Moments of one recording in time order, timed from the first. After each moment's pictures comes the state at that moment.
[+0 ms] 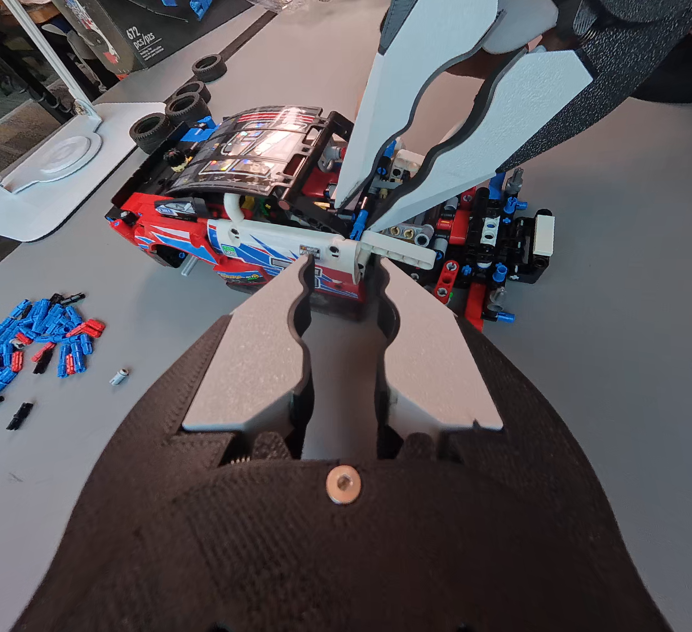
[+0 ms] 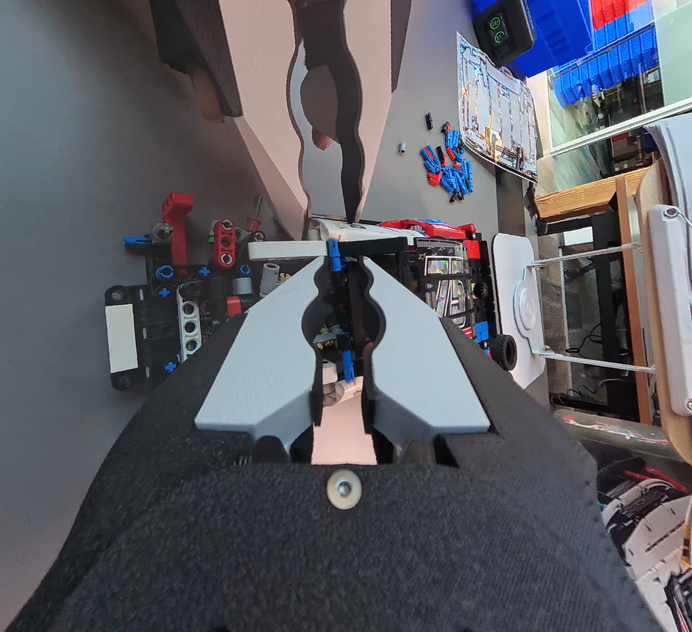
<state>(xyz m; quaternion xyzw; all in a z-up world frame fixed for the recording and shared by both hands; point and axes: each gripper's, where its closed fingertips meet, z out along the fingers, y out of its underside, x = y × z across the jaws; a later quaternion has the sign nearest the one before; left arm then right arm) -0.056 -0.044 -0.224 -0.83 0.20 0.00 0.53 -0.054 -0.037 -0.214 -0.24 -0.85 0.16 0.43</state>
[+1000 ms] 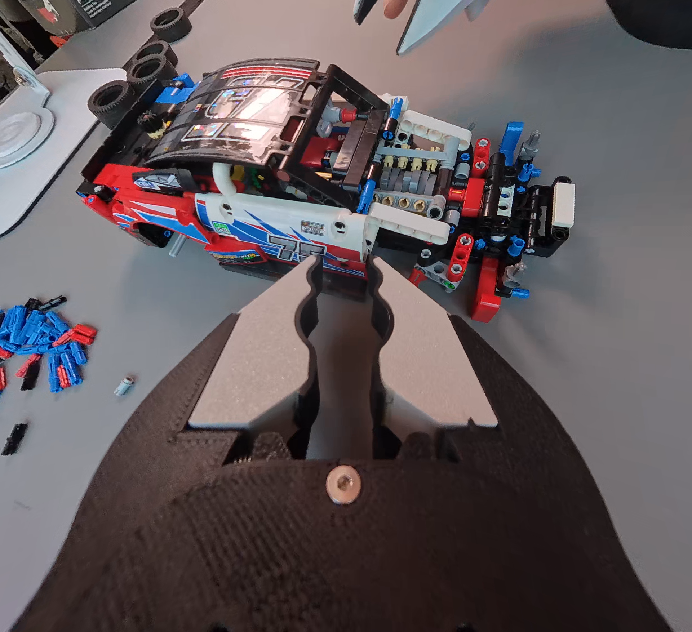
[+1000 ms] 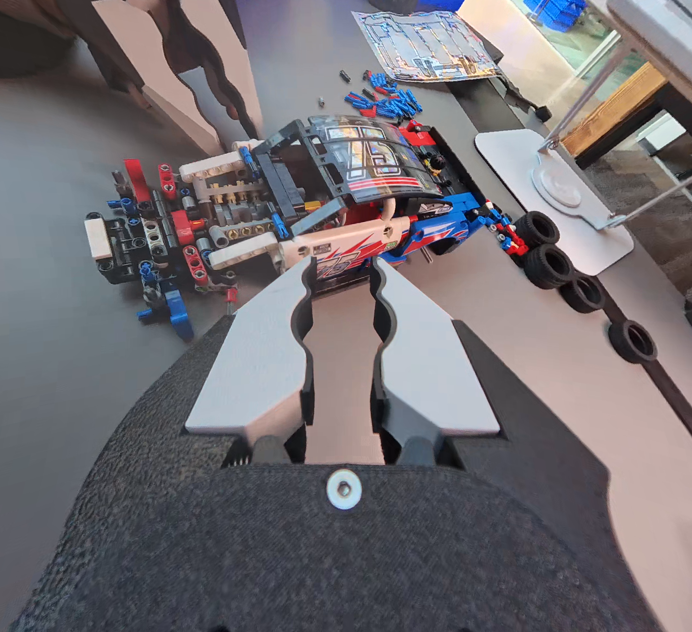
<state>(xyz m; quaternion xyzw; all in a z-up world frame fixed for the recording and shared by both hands) -0.071 -0.038 -0.239 -0.84 0.23 -0.03 0.48 -0.008 0.048 -0.196 -0.42 -0.75 0.33 0.40</state>
